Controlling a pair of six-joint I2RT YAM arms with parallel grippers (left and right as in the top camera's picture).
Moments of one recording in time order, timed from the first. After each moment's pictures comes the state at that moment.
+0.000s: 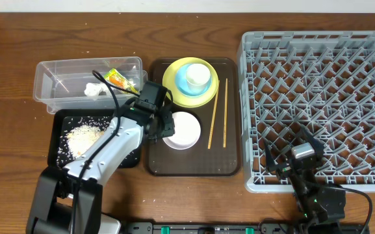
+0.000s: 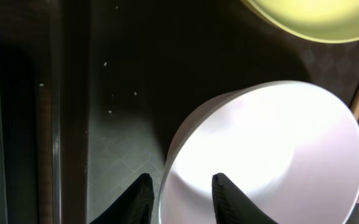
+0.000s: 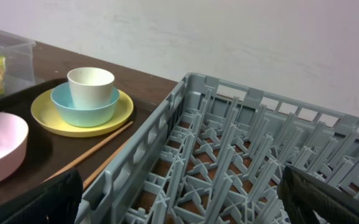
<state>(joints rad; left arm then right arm) -0.37 1.58 0.92 -0.60 0.10 -0.53 0.14 0.02 0.01 -0.06 -0.16 -0.16</state>
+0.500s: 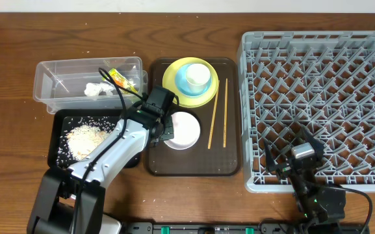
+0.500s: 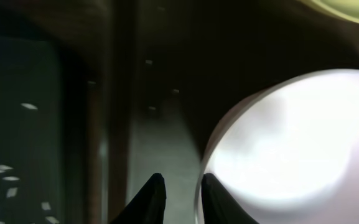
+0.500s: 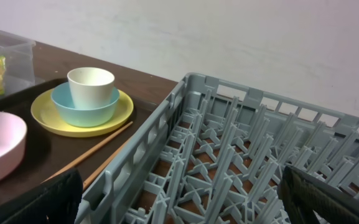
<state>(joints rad) -0.42 1.58 0.92 -0.65 -0.10 -0.52 0.14 0.02 0.01 -0.06 -0.16 -0.16</state>
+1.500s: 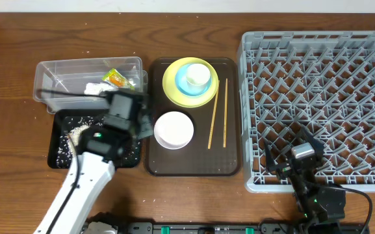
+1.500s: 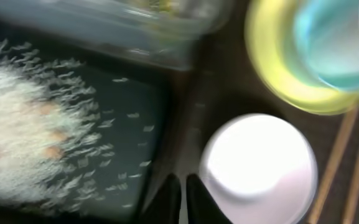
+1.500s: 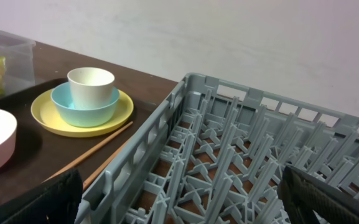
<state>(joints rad) -0.27 1.18 0.92 -0.80 -0.16 -0.61 0.14 0.02 0.01 -0.06 -0.16 -0.16</state>
